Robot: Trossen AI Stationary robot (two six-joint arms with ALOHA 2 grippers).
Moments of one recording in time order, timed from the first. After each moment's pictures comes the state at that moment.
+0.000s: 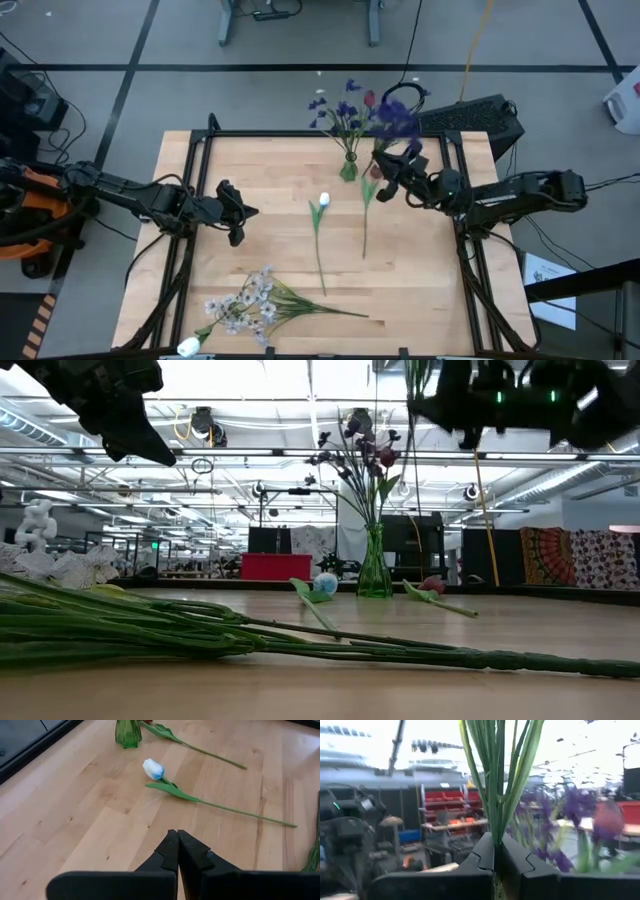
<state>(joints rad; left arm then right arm) -0.24 0.76 0.59 -0.52 -0.40 -0.47 -0.16 1.17 0.34 1.20 0.39 -0.04</state>
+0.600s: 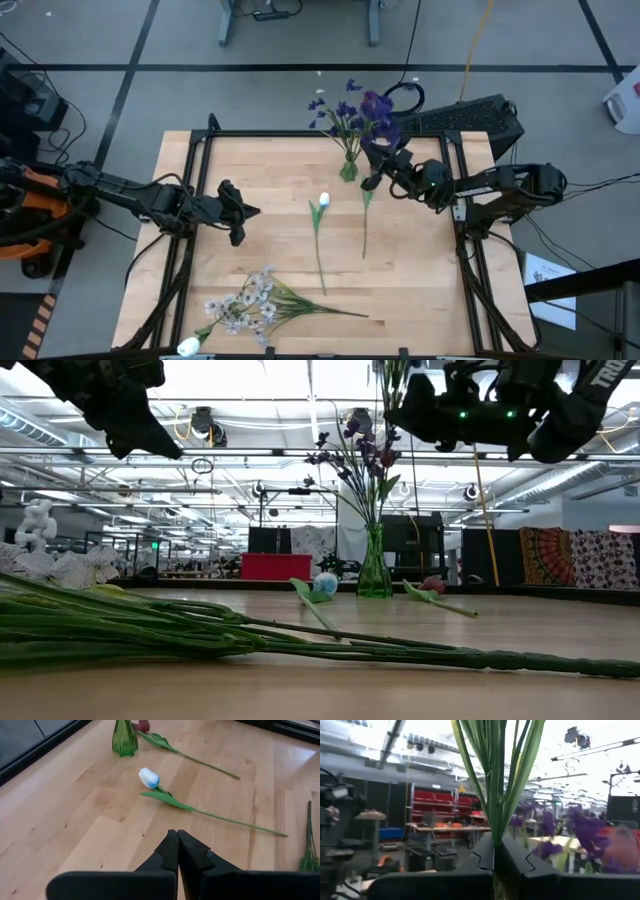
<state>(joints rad) -0.24 0.76 0.59 -0.48 -0.40 -0.47 -0.26 1.40 0.47 1.34 0.31 -0.17</state>
